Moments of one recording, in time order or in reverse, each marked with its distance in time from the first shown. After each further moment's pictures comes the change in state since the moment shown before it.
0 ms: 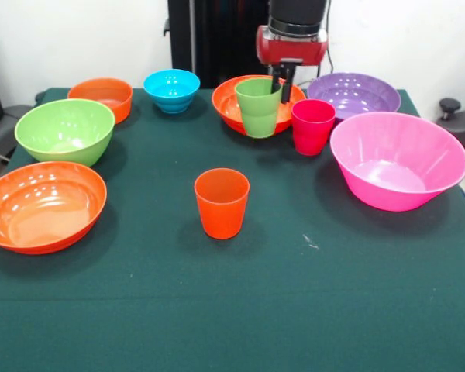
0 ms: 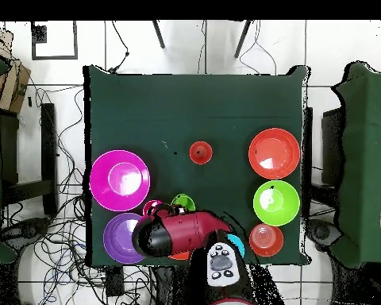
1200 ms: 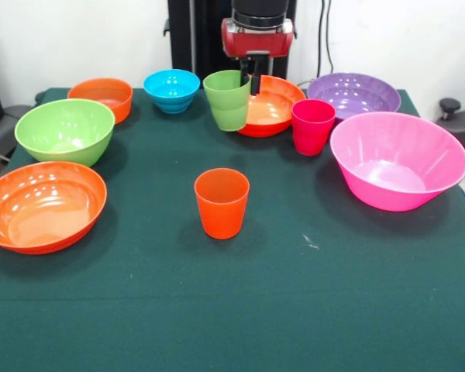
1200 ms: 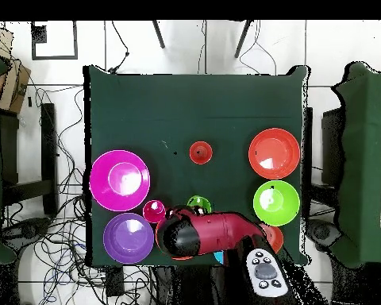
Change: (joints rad) arm -0.192 -0.056 0.094 0.044 -0.071 0.059 -0.078
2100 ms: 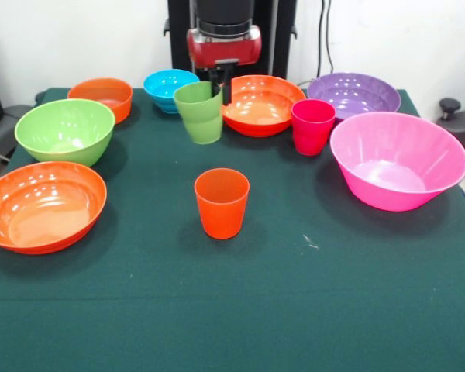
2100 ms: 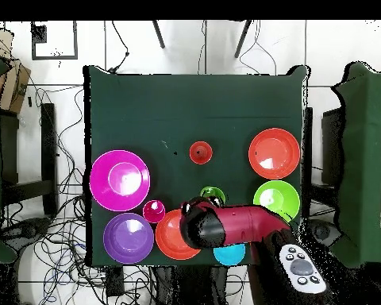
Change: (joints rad) arm -0.178 0.007 0.117 -0.036 -0.075 0.041 -0.175
